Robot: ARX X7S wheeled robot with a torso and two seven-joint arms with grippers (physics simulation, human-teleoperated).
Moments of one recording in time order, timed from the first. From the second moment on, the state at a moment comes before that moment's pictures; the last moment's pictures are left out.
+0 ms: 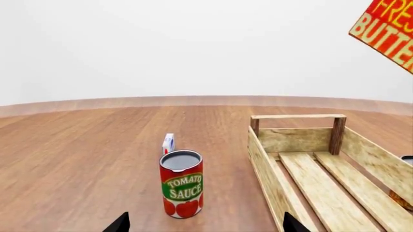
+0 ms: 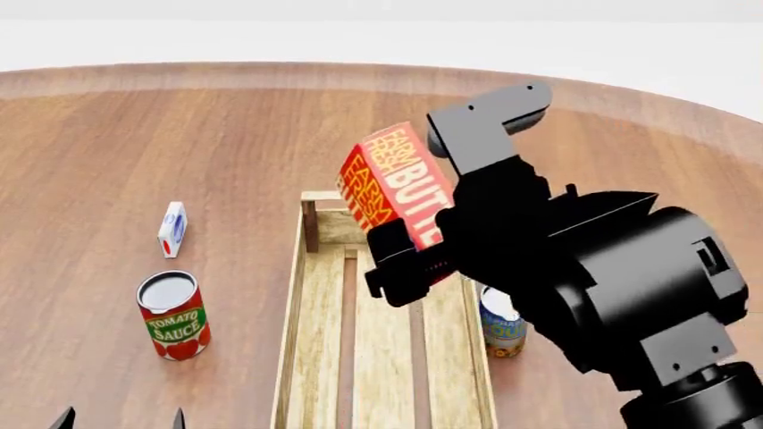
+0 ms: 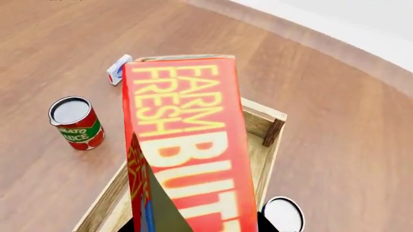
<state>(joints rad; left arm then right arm) -0.03 -0.26 0.33 -0.05 -0.23 0.13 -0.35 1.23 0.35 -0.64 0.36 0.75 1.12 -0.05</state>
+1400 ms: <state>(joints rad) -0.03 -0.28 0.35 -0.04 -0.24 0.15 -0.36 1.28 0.00 -1.53 1.22 1.26 0.60 -0.11</state>
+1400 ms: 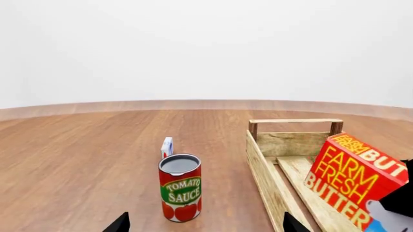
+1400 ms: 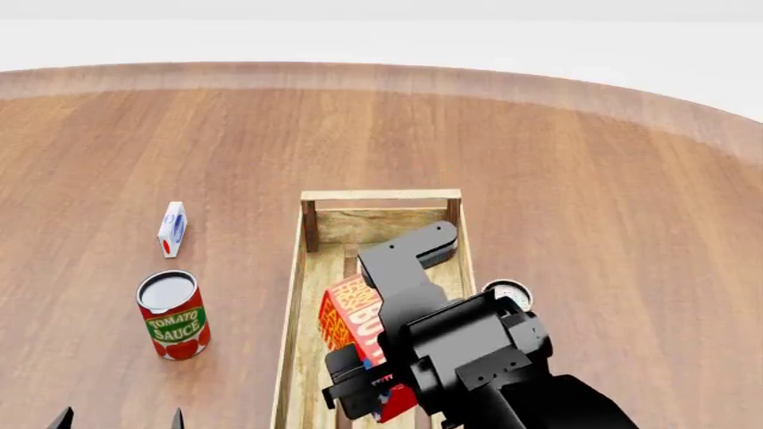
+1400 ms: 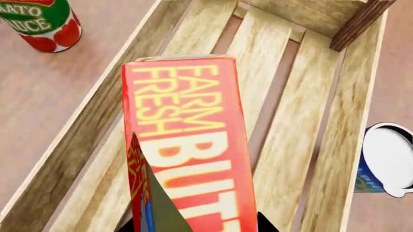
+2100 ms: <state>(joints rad) -0.03 -0.29 0.36 -0.03 -0.25 0.15 -0.37 1.24 0.00 -1.50 1.21 1.17 0.66 -0.12</state>
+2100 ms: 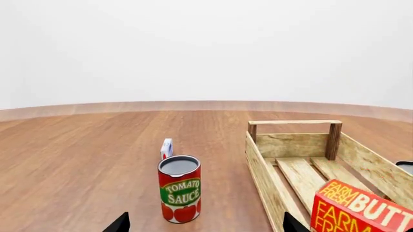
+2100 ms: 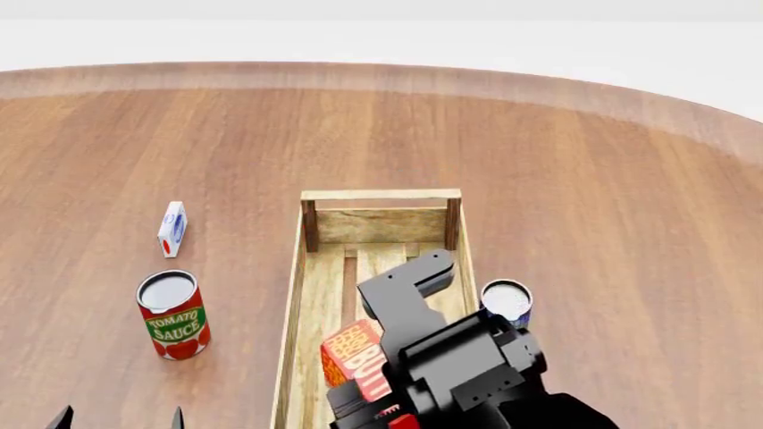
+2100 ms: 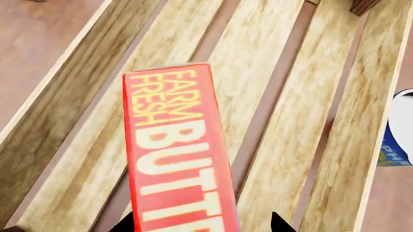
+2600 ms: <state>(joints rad) -0.03 -0.29 0.37 -0.04 -0.25 0.15 -0.38 1.29 0.00 -1.49 1.20 1.15 0.68 -0.18</state>
